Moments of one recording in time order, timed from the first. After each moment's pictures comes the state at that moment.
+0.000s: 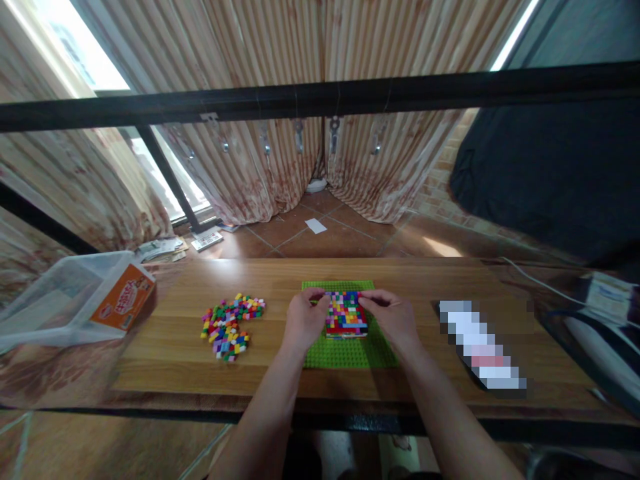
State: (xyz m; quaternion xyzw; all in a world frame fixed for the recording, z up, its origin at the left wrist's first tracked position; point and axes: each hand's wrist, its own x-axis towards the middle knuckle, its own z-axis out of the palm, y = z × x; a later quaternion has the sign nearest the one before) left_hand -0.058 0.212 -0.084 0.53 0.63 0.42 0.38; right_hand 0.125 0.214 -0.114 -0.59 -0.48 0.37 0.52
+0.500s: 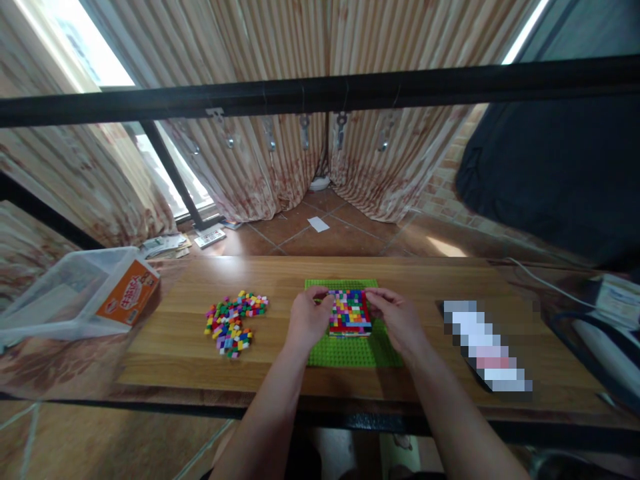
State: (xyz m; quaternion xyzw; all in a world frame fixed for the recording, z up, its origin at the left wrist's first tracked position) left_hand -0.056 0.211 -0.083 0.54 0.64 0.40 0.37; right_hand 0.120 0.214 -0.109 -0.56 -0.37 0.49 0.56
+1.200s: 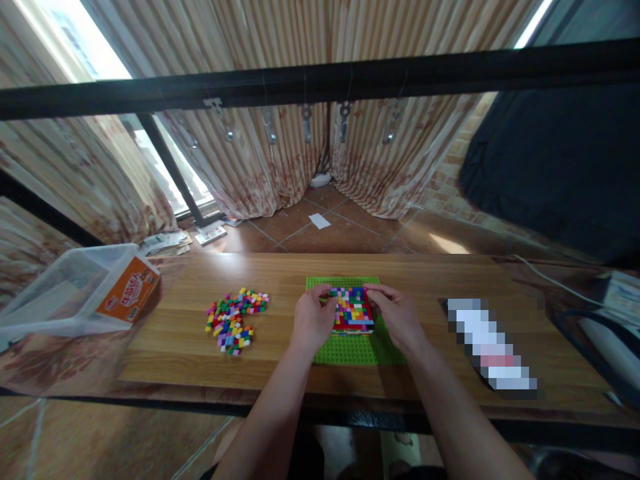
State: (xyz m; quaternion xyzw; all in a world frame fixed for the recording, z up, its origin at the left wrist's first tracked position) left_hand -0.049 0.205 -0.080 0.55 0.66 0.37 0.36; right_hand 0.114 0.216 -0.107 -0.56 -0.37 0.49 0.56
